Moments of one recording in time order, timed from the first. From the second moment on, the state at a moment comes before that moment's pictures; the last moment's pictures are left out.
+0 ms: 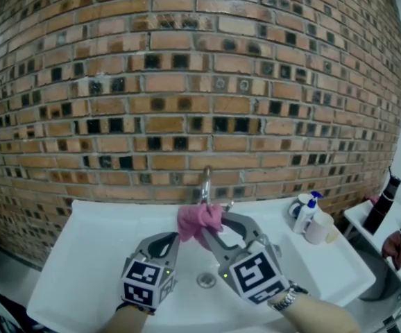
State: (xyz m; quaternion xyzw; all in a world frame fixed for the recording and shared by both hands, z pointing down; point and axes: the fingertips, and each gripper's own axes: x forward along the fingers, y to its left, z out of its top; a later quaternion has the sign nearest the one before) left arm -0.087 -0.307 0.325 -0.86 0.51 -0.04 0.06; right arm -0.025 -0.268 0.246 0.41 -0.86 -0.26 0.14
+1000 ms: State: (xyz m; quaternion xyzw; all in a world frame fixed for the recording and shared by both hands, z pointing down) left arm -0.087 -0.306 0.323 -0.86 0.51 -0.03 0.06; right arm -0.020 -0.319 0.180 0.47 -0.83 -0.27 0.11
